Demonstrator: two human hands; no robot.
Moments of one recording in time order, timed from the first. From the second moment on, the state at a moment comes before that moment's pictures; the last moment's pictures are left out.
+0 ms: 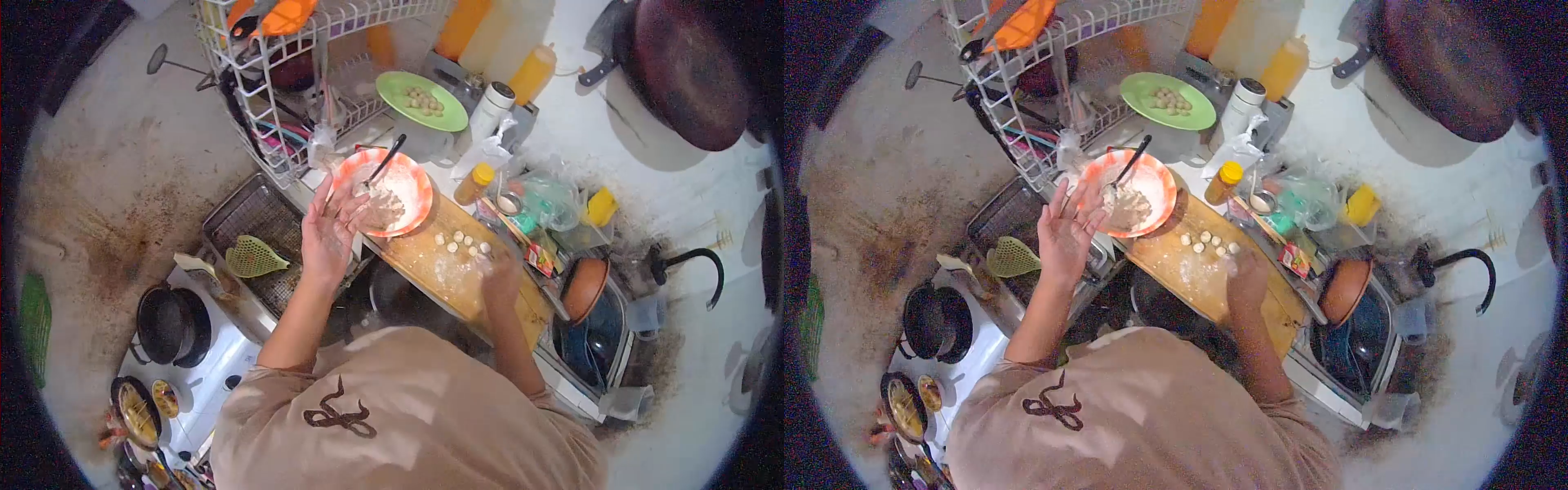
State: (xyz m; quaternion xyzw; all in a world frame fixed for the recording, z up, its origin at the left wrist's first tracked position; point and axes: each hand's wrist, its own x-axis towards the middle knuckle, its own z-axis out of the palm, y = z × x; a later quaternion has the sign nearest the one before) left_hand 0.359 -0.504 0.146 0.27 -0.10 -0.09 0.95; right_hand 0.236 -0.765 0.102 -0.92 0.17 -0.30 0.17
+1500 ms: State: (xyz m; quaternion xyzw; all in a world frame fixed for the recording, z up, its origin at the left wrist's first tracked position) left_hand 0.438 -0.547 0.139 0.89 -0.38 0.11 0.23; right_hand 0.413 -0.700 0.152 -0.94 -0.02 -0.06 0.33
